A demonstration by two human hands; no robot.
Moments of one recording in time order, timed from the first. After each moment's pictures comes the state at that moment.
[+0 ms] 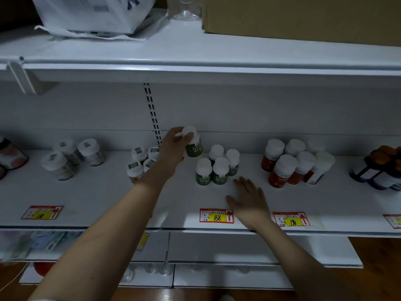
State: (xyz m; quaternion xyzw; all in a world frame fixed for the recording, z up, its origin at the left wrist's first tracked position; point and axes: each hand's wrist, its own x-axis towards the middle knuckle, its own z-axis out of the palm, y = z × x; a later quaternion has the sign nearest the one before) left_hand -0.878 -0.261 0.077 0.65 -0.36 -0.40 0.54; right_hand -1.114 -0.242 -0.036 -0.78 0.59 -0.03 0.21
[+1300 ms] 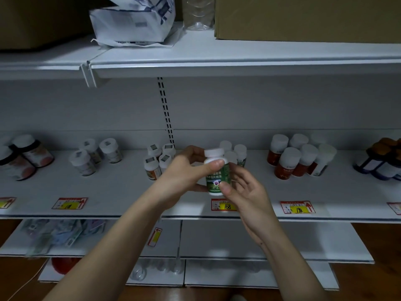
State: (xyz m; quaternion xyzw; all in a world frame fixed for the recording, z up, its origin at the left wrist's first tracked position) left_hand -0.906 -0.121 0.142 0.55 -0.46 -0.52 0.45; right_hand -1.069 -0.128 0.085 -0.48 0.34 -0.48 0.64
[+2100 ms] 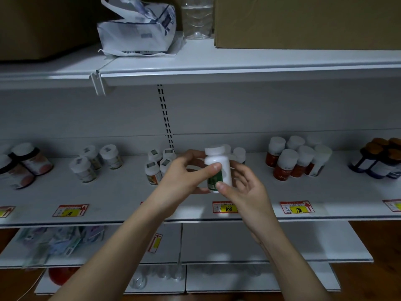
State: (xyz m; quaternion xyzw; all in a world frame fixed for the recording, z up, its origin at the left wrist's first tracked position) left_hand -0.901 -0.108 0.144 0.55 -0.47 -0.49 0.49; right_hand -1.063 -0.121 0.097 -0.51 0.37 -0.49 0.60
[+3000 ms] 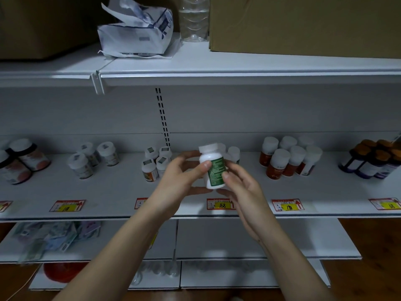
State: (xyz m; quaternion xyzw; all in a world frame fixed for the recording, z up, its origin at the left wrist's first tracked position) left_hand -0.914 -0.099 0.140 0.51 -0.39 -0.54 0.54; right_hand -1.071 -0.116 0.108 -0.50 0.38 -0.46 0.63
